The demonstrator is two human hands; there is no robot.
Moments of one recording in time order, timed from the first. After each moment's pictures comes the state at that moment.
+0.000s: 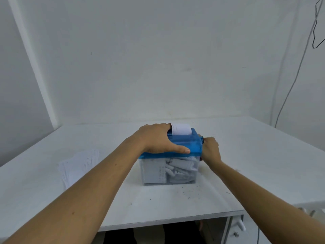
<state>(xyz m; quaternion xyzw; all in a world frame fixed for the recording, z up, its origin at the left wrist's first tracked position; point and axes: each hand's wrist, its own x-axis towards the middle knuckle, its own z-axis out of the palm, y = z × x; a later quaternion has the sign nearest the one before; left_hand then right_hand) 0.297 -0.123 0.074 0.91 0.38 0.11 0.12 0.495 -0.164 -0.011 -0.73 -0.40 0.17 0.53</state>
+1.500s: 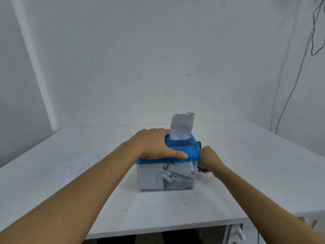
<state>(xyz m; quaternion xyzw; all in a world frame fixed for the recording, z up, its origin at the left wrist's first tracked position) 0.298 -0.125 0.074 0.92 0.39 0.09 0.08 0.496 -0.176 0.003 -0.81 -0.45 0.23 0.30</state>
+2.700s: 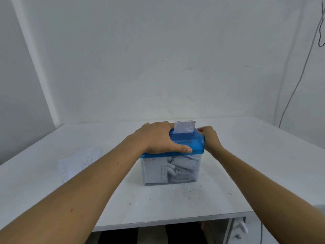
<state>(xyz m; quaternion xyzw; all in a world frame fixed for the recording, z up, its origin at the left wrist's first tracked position) 0.301 -0.120 0.070 0.92 0.38 0.10 0.06 0.499 -0.152 0.024 -0.75 -0.48 0.14 0.44</state>
